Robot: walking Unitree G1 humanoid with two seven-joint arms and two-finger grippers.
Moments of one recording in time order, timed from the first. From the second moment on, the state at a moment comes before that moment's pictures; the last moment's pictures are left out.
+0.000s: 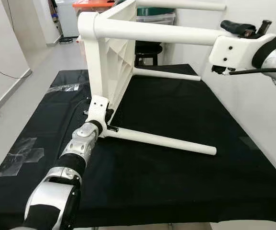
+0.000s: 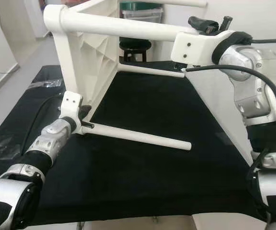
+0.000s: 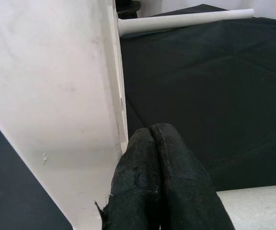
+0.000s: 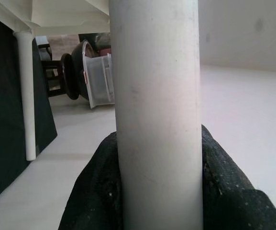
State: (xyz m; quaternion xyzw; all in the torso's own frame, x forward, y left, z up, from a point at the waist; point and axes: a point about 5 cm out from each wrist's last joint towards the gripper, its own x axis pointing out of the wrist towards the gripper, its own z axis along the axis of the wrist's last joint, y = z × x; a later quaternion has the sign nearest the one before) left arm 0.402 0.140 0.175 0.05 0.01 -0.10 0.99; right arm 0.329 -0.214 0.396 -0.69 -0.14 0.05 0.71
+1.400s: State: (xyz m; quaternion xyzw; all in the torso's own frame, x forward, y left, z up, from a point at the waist) left arm 0.383 0.247 0.428 0.20 -0.28 -0.06 0.94; right arm 0.335 -0.207 0.256 -0.15 -0.02 0.11 0.98
